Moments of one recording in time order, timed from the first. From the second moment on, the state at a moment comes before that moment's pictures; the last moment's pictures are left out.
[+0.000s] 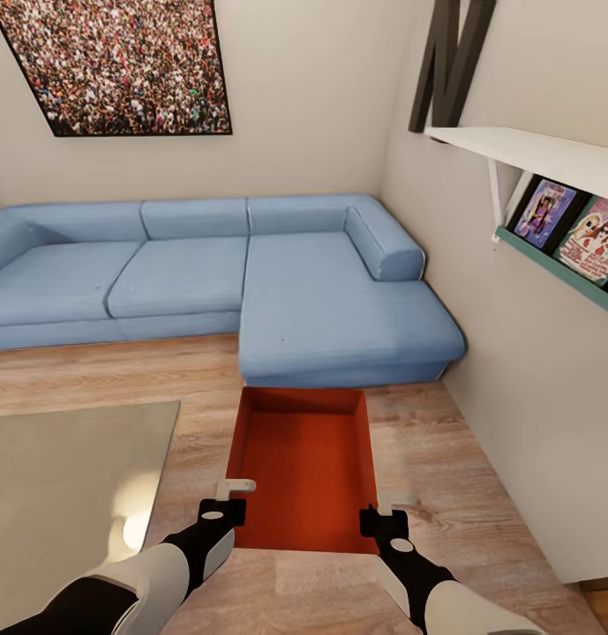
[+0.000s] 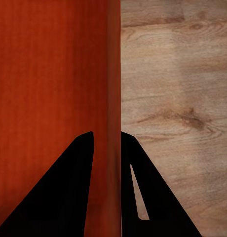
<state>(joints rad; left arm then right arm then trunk) -0.78 -0.13 -0.20 -0.05 0.15 -0.04 0.26 -0.66 0.13 0.01 -0.16 0.03 -0.21 -0.19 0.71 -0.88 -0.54</state>
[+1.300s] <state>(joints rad) -0.78 -0.13 -0.20 -0.05 0.15 -0.04 0.27 -0.66 0.13 0.01 -0.15 0.03 -0.21 -0.19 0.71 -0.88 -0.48</state>
